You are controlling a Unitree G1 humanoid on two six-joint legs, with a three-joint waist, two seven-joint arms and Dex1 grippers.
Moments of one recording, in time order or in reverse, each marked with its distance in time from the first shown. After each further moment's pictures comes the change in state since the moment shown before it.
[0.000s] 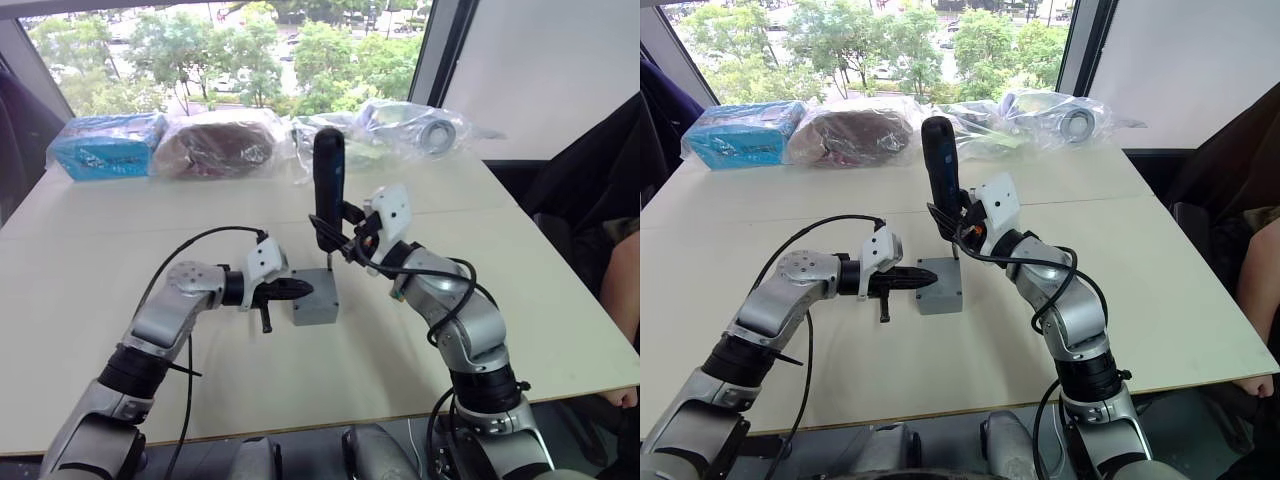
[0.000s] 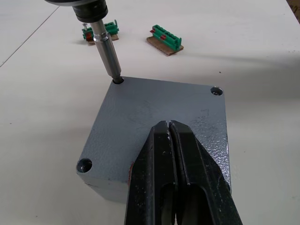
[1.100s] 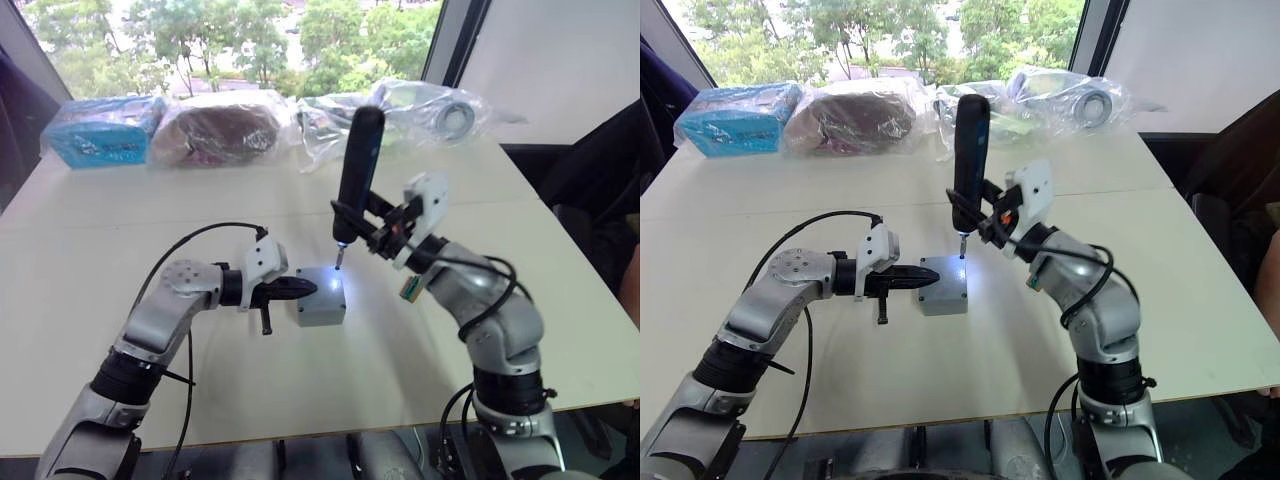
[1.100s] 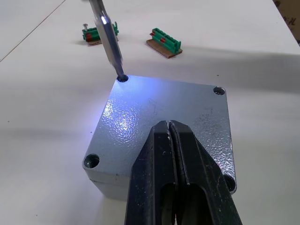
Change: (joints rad) left arm 0.023 0.018 0.046 -0.151 -0.057 0.070 -0.007; right arm -0.118 -0.088 -0.280 -0.106 0.325 0.229 -0.052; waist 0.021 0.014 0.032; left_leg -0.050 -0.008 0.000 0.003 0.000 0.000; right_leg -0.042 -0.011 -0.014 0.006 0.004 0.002
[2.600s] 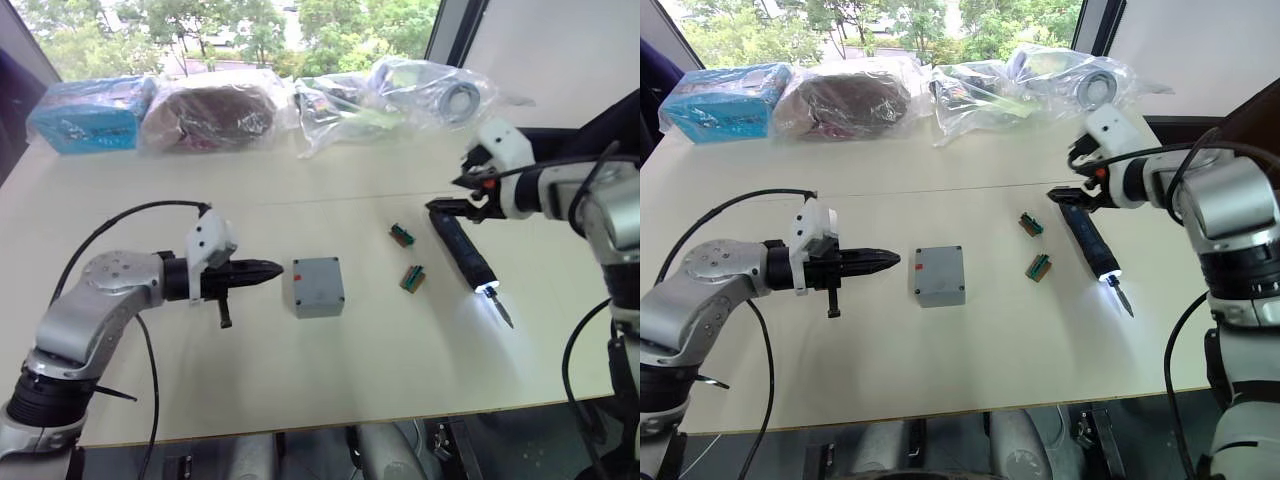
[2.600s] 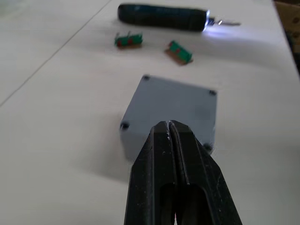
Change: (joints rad) left arm 0.119 0.209 0.209 -0.151 -0.196 0.112 0.041; right arm -0.258 -0.588 0.266 0.276 -0.184 0.252 0.413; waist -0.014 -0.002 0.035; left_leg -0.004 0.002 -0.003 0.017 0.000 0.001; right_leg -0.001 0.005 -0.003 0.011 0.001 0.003
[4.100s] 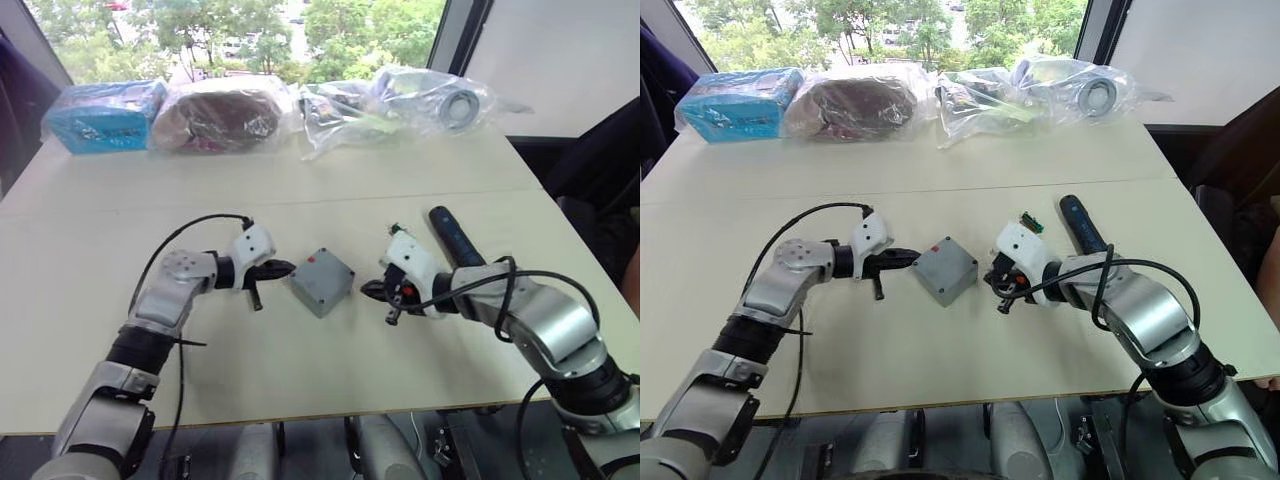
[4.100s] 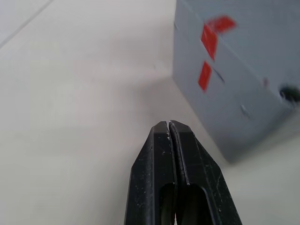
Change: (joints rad) left arm -0.174 -0.189 -0.214 0.503 0.334 -0.354 -0.056; right arm 0.303 0.147 0.100 -0.311 -0.009 0.010 -0.107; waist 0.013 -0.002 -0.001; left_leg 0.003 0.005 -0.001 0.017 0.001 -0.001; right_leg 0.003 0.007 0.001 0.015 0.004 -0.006
